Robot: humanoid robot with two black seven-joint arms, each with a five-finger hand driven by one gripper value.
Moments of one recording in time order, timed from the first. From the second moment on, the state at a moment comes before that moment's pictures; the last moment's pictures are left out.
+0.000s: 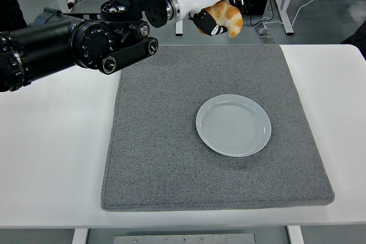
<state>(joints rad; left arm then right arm) -1.68 0.00 0.36 -0.75 0.84 0.21 -0.22 -0.13 0.00 -0.12 0.12 -0.16 -0.10 0.33</state>
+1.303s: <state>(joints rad) -1.50 0.00 0.35 -0.96 1.11 0.25 -0.27 -0.13 0.00 -0.12 0.12 -0.16 -0.10 0.33</state>
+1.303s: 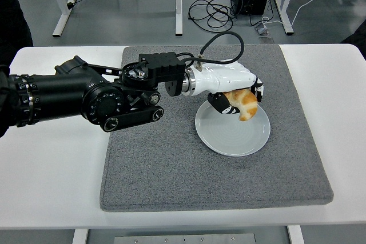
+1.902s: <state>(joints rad) -1.32 0.00 0.35 -0.89 1.18 0.29 -0.27 -0.13 0.00 -0.12 0.12 -0.16 -0.10 0.33</state>
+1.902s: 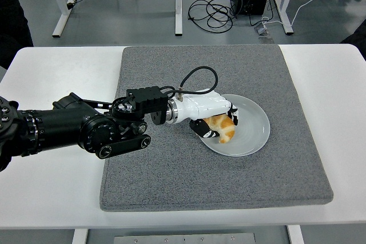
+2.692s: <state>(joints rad) -1.29 0.00 0.35 -0.88 1.19 0.32 -0.27 -0.13 0.00 -0.12 0.12 -0.16 -0.10 0.33</state>
